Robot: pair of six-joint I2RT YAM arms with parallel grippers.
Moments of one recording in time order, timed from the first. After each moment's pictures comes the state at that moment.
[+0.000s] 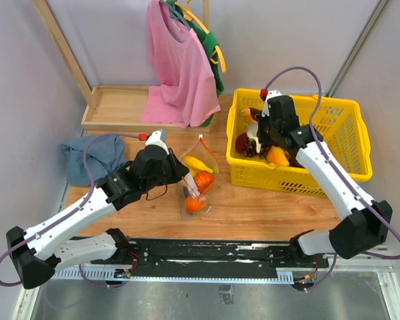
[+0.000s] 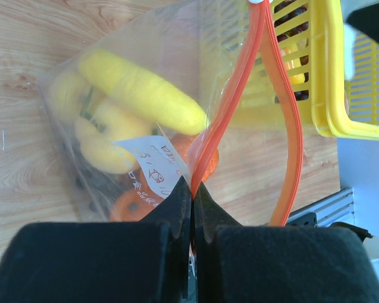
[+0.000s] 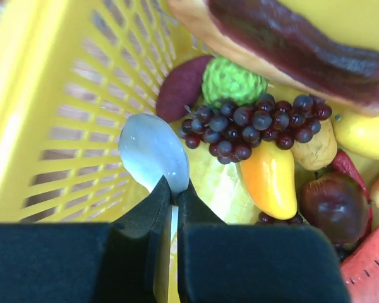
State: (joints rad) left arm -0.84 0.97 0.92 -0.47 -0.25 -0.86; right arm 0.37 1.38 1.27 -0.60 0.10 0.13
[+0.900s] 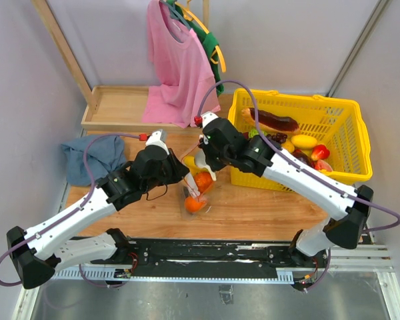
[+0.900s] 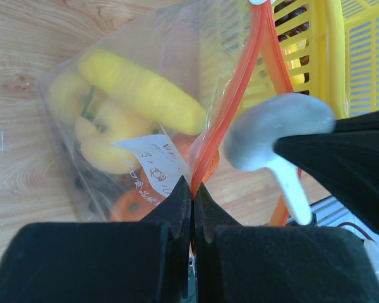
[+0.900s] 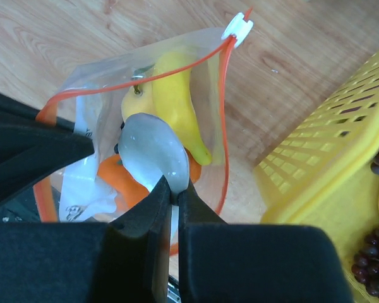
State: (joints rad) left arm -0.84 0.97 0.91 -0.46 -0.25 -0.86; right arm 0.98 1.47 1.55 -0.84 0.22 0.26
